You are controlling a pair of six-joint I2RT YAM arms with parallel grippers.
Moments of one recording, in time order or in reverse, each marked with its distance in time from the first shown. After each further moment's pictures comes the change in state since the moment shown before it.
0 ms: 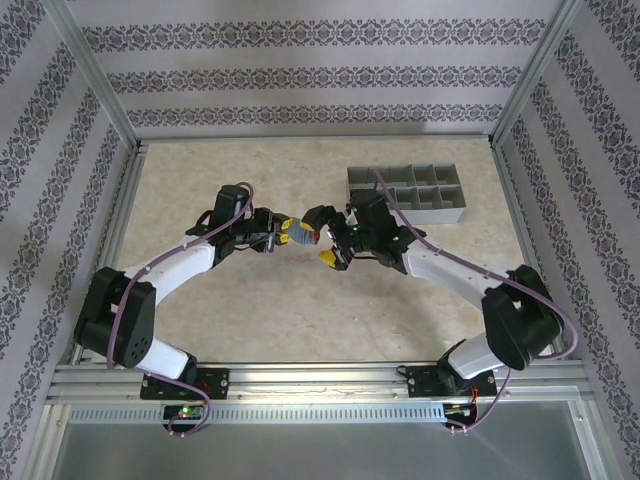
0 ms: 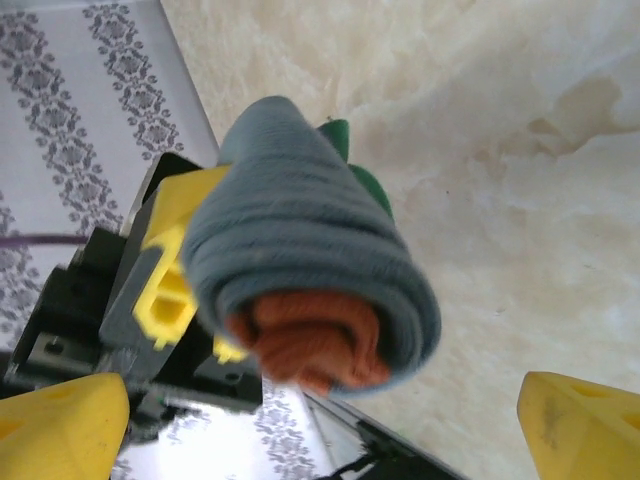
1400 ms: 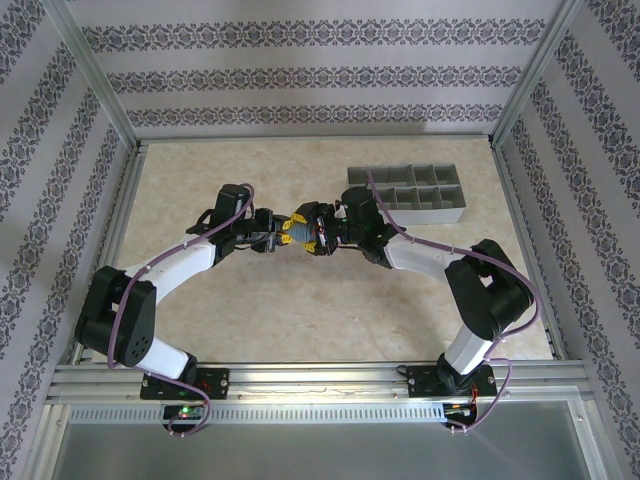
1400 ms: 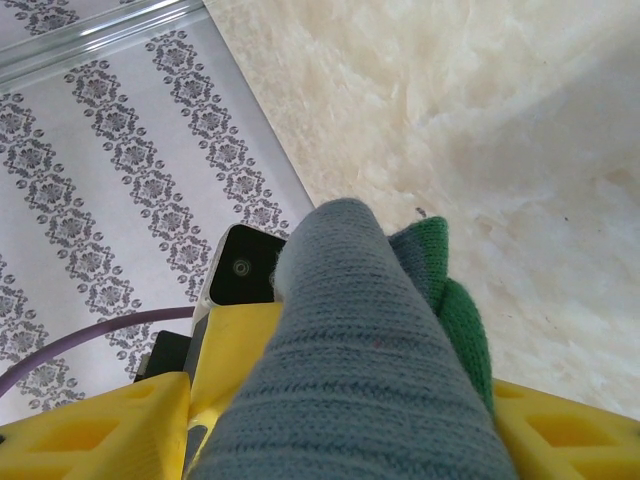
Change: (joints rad) left arm 0.000 0.004 0.012 -0.029 0.024 -0.053; right arm -0.023 0.187 0.013 0.316 -0.066 0.206
